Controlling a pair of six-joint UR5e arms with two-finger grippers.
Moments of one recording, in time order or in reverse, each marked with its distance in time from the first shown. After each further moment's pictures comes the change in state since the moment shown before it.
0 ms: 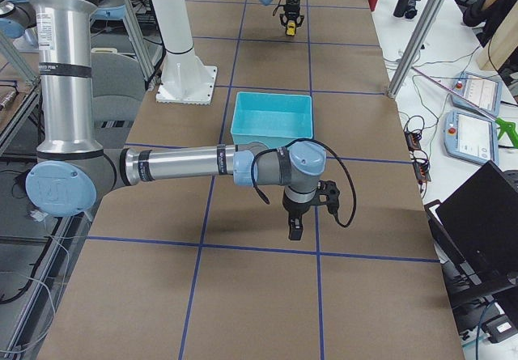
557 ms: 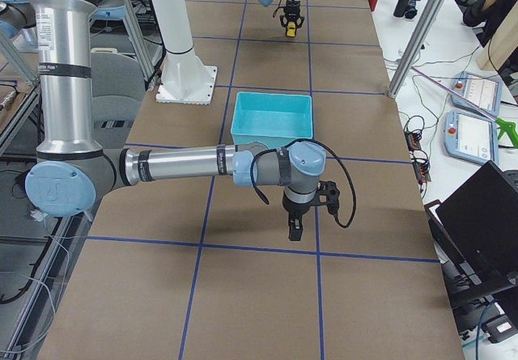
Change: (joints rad) left arm 0.012 -0.012 0.000 0.013 0.015 -0.001; right arm 0.003 -0.001 0.001 0.000 0.000 0.000
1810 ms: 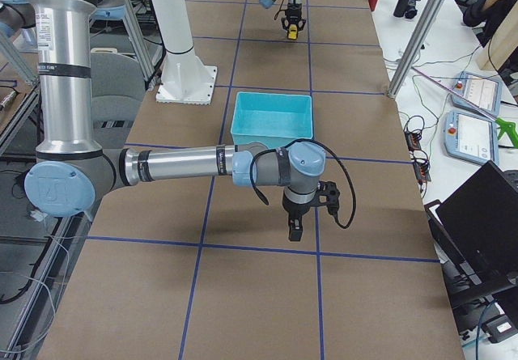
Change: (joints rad) left arm 0.017 -0.036 -0.001 0.043 0.027 -0.001; right arm 0.006 -0.001 0.001 0.000 0.000 0.000
